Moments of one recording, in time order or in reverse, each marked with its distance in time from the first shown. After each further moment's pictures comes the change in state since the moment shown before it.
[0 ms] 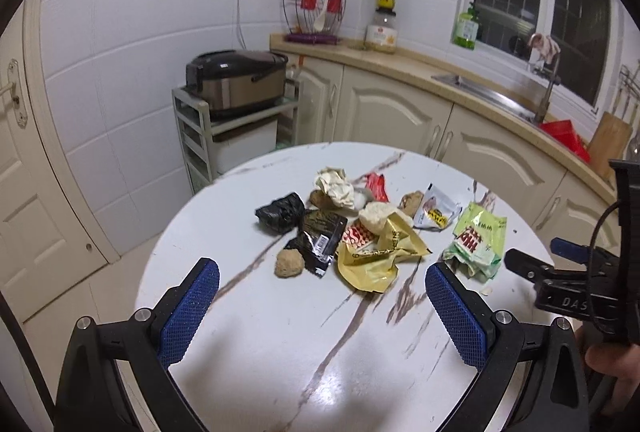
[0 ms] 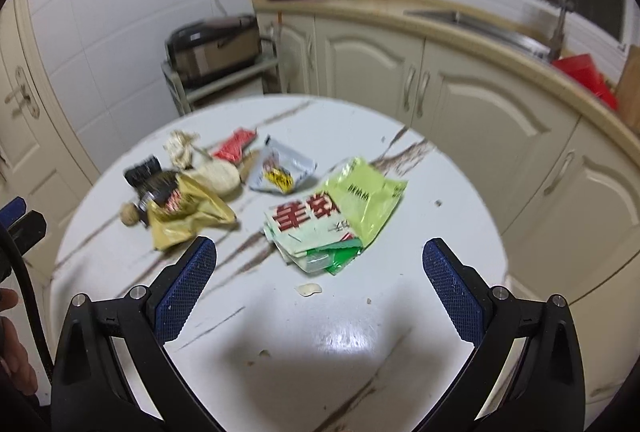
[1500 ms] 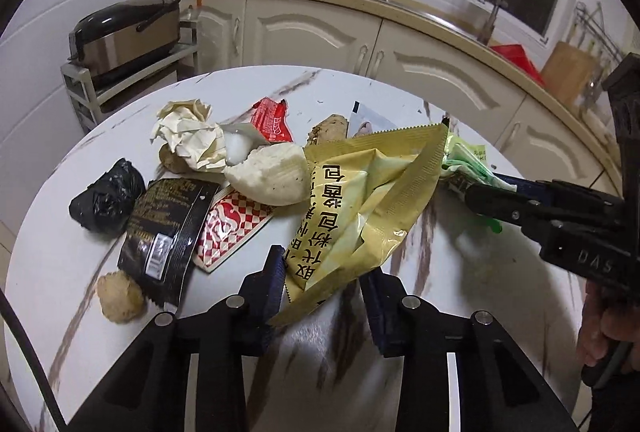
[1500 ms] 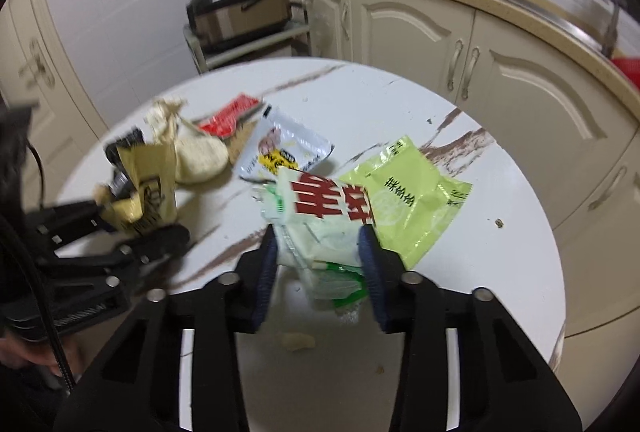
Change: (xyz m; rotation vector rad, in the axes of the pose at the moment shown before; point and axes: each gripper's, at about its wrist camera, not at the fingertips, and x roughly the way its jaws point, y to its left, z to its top) left arm 0.194 -0.023 0.040 0.150 0.201 -0.253; right arm 0.070 -0.014 0.009 -0.062 0.079 0.129
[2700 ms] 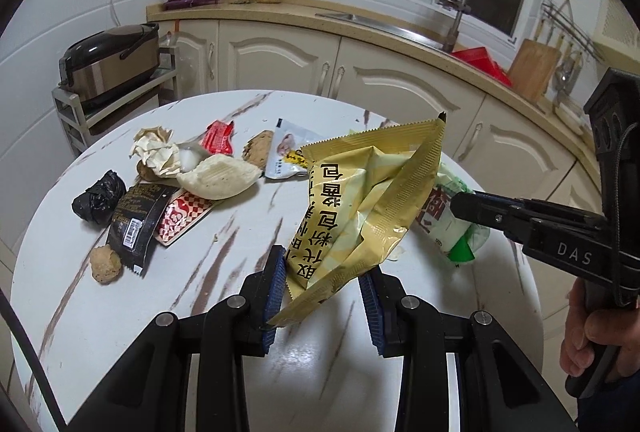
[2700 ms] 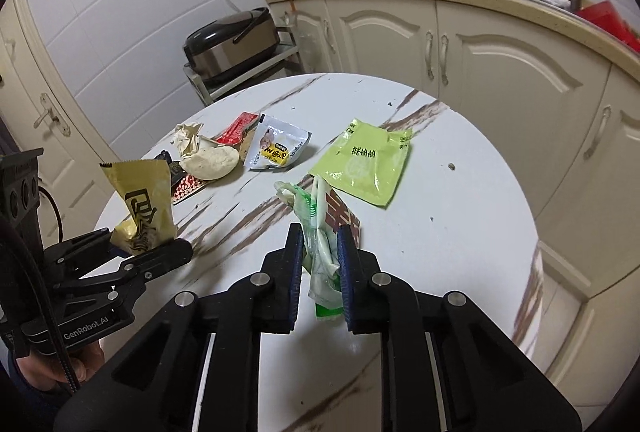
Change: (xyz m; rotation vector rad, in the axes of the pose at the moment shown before) left arm -0.076 -0.053 -0.028 0.063 -0.057 -0.040; right arm -0.061 -0.025 -0.039 0.149 -0.069 0.060
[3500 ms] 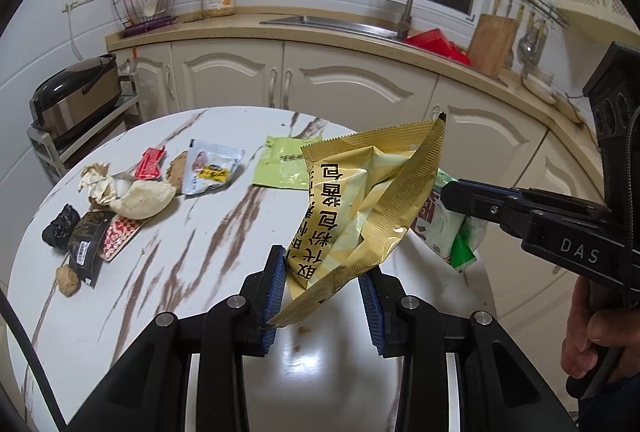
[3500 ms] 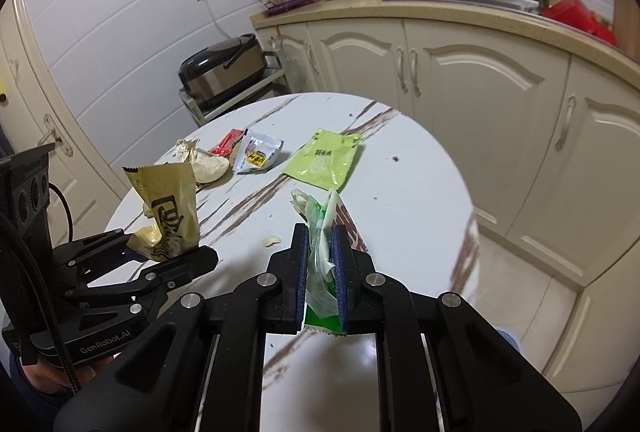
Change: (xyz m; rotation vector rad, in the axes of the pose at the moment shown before) left arm -0.011 -0.071 0.001 0.132 -0.002 -0.055; right arm -0.061 -0.030 -0.025 0.046 -0.084 -0.021
